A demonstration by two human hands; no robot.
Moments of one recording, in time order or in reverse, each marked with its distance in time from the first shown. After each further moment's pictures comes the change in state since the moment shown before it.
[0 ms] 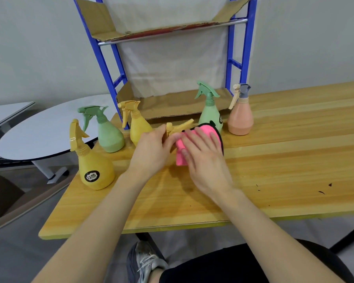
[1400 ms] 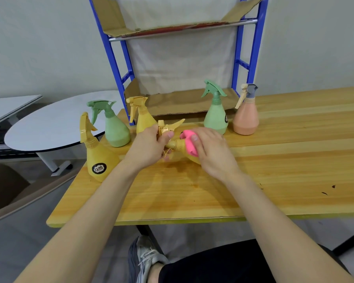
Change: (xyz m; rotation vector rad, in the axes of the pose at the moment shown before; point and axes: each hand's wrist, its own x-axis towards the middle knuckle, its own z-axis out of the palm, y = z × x) left_hand -0.002 -0.008 -0.027 -0.172 -0.203 -0.300; right_hand 0.023 0.014 -0.007 0.196 -0.135 0.052
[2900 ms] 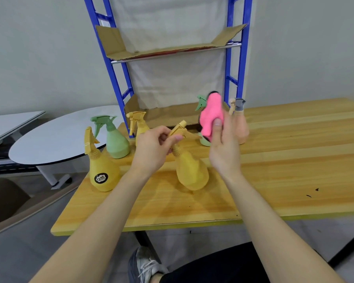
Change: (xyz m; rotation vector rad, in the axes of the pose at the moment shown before) left_hand -0.009 0.031 0.004 -0.138 0.238 0.235; right_hand 0.003 -0.038 -0.059 0.494 0.484 0.224
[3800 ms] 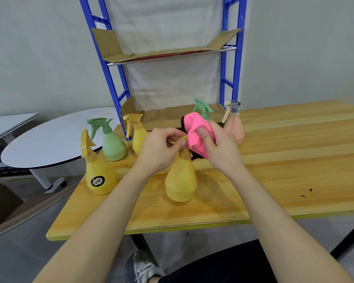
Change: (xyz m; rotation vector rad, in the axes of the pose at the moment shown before) left_hand 0.007 0.011 0.007 -0.002 -0.159 0.112; right_hand 0.013 0.011 -0.014 -0.216 -0.245 -0.075
